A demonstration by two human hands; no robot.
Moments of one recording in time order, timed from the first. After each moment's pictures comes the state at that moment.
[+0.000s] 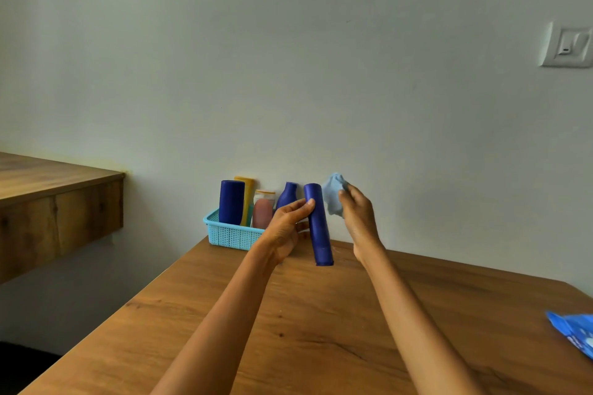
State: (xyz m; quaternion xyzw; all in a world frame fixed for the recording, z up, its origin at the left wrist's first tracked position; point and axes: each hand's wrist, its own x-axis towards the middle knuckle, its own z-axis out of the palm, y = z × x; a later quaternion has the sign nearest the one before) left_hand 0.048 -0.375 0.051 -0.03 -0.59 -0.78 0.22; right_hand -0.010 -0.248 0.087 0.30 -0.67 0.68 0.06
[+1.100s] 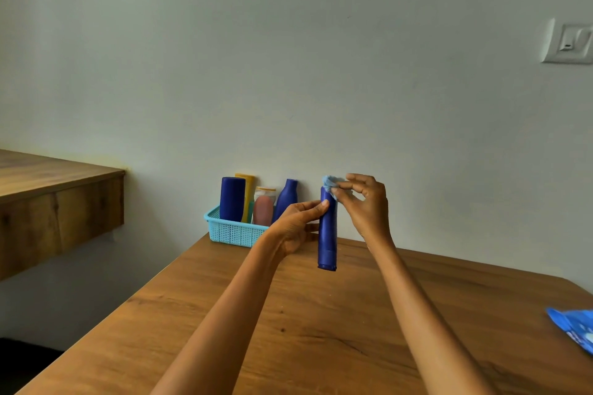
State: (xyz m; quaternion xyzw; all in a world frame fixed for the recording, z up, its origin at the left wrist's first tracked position) left_hand 0.048 -0.363 0.062 -0.01 -0.62 -0.77 0.15; right_hand -0.020 -0.233 0.089 0.39 -0.69 0.55 0.26
